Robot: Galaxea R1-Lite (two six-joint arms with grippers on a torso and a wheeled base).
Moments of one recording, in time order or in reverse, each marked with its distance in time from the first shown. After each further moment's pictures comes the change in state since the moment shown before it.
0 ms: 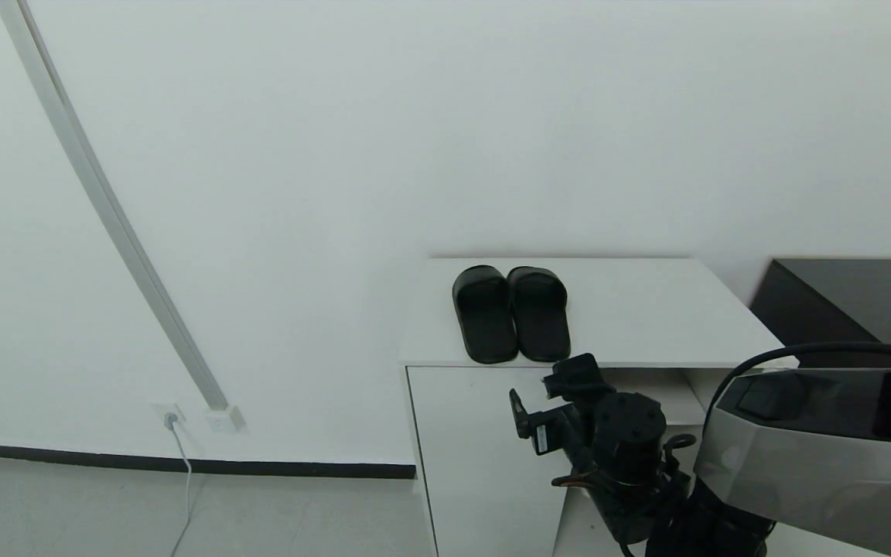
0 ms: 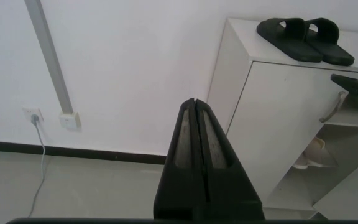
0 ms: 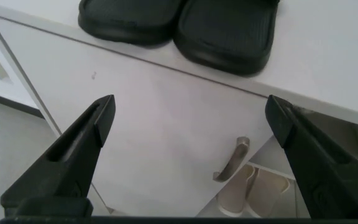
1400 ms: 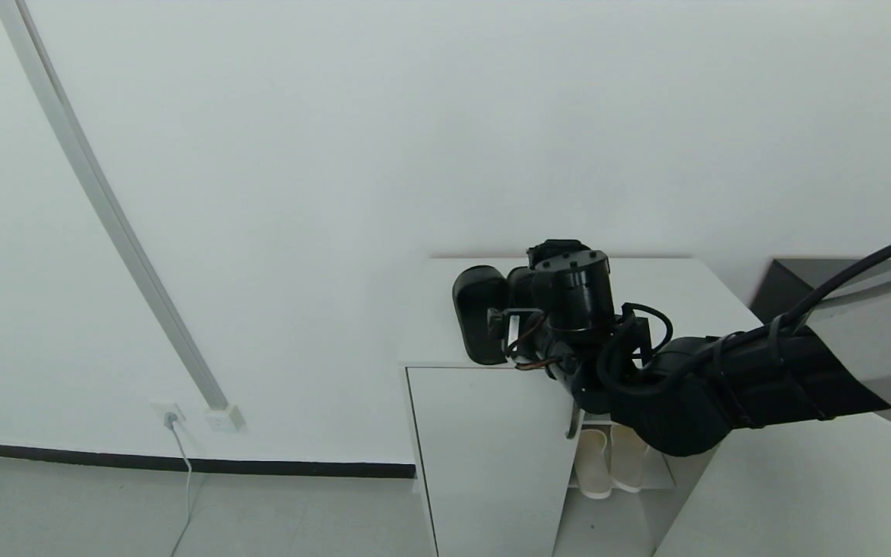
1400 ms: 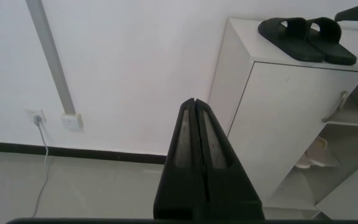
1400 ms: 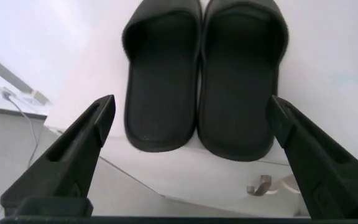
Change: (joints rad) left arm 0.000 0.000 0.000 0.000 0.002 0.013; right arm 0.010 -0.217 -0.583 1.011 -0.053 0.361
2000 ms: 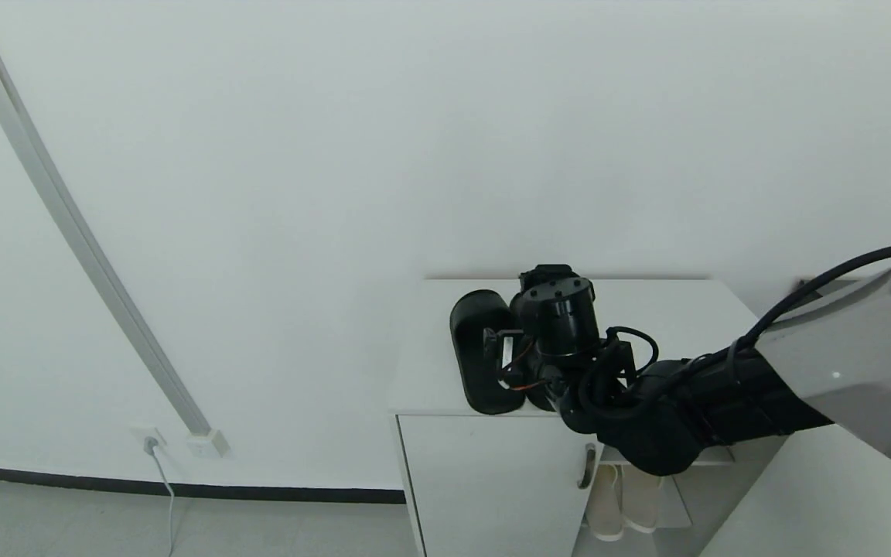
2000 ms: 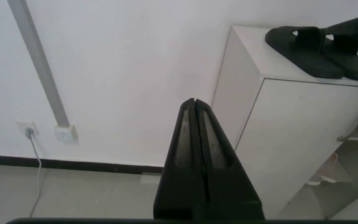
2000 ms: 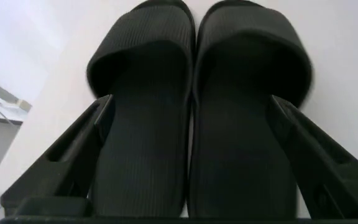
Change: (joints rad) left arm 0.000 0.000 0.001 0.000 -0.001 0.001; right arm -0.009 0.063 0.030 -0.066 -0.002 0.009
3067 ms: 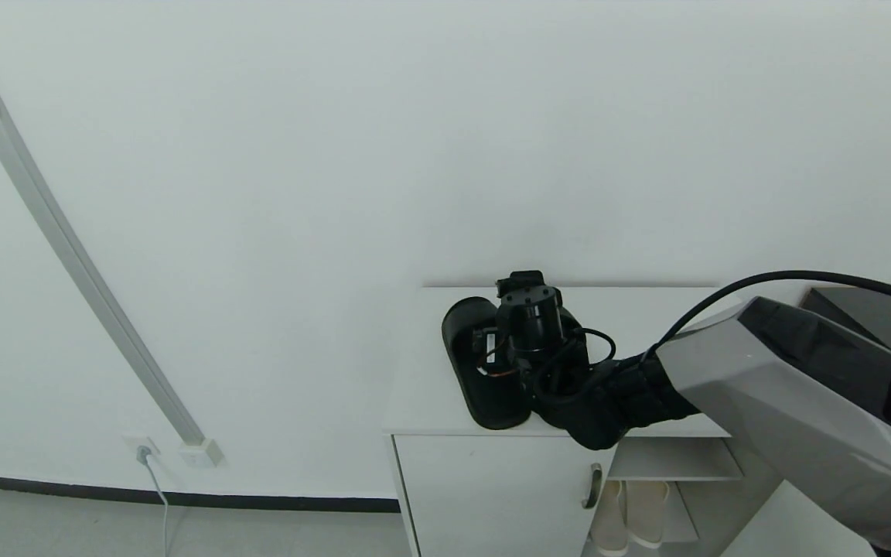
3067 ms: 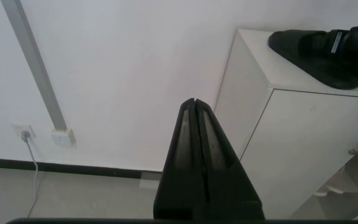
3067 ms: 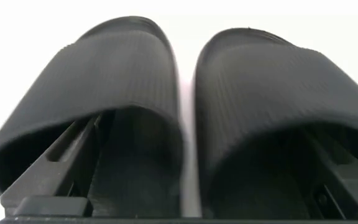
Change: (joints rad) left arm 0.000 0.000 0.000 0.000 0.007 -0.004; right arm -0.042 0.228 -0.253 -0.031 -0.007 -0.098
